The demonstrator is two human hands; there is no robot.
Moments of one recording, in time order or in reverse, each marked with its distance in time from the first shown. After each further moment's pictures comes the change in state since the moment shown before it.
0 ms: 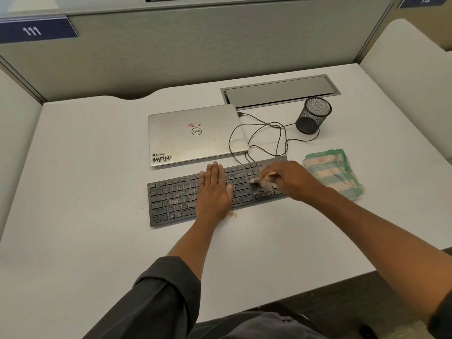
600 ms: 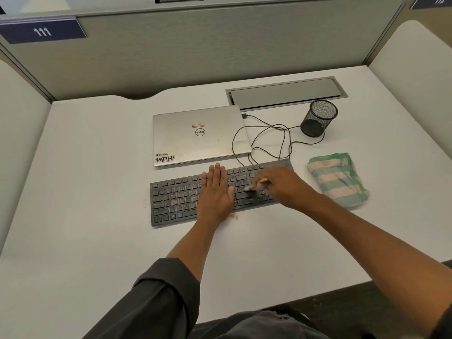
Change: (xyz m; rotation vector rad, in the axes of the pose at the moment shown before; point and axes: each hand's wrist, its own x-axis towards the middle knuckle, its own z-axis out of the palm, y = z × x) left_hand 0.001 0.000 0.002 0.011 0.001 -0.005; right_hand 0.002 -0.026 0.007 0.025 -0.066 -0.022
